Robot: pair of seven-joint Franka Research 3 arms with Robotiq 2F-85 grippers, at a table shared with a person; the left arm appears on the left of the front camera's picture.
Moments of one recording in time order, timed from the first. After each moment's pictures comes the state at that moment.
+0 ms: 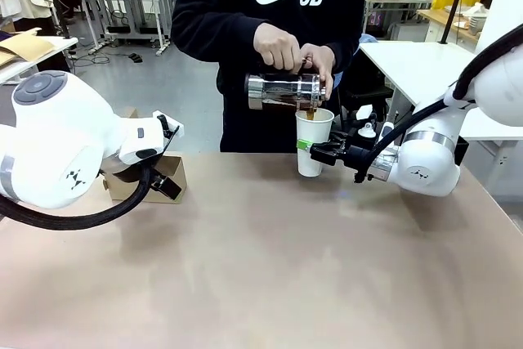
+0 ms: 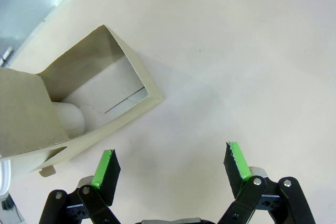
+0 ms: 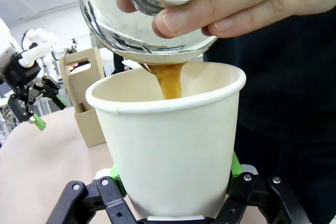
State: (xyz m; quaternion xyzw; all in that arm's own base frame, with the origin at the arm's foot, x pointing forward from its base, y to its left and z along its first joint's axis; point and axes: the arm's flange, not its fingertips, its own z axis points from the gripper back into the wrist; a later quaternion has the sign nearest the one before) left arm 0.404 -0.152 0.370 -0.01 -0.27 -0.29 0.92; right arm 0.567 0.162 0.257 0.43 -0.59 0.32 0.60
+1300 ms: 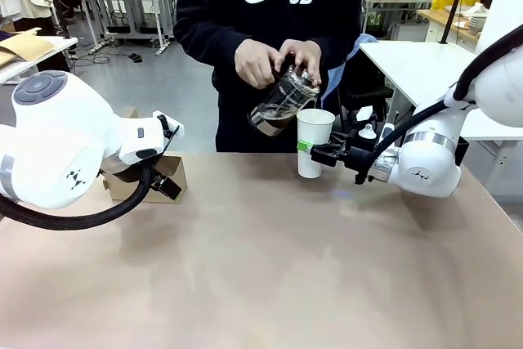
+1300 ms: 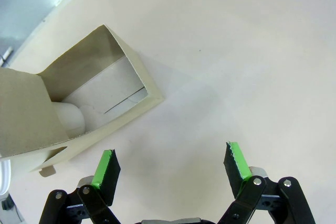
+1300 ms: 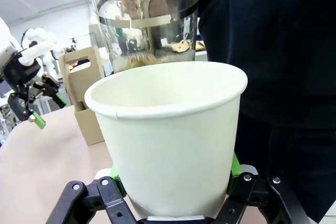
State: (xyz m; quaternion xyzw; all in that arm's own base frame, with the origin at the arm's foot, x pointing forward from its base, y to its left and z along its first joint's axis) left arm 0.404 -0.152 0.370 -0.01 -0.27 -0.29 0.92; right arm 0.565 0.161 0.254 0.43 -0.59 0.32 0.61
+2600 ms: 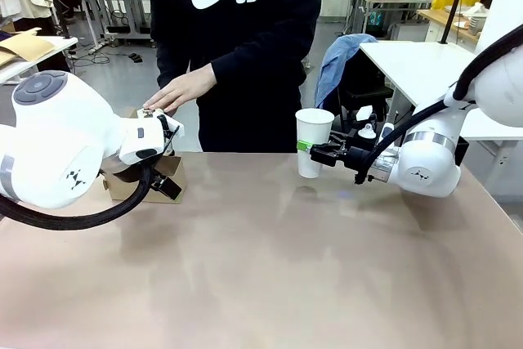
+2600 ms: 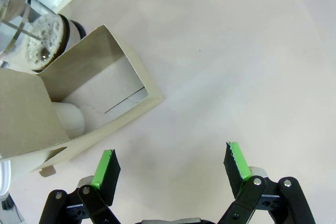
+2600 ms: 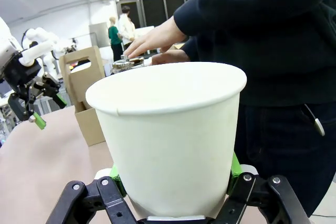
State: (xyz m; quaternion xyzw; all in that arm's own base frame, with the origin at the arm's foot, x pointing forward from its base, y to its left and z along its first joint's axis) left arm 0.404 -0.152 0.370 -0.01 -0.27 -0.29 0.92; right arm 0.565 0.162 0.255 0.43 -0.59 0.32 0.61
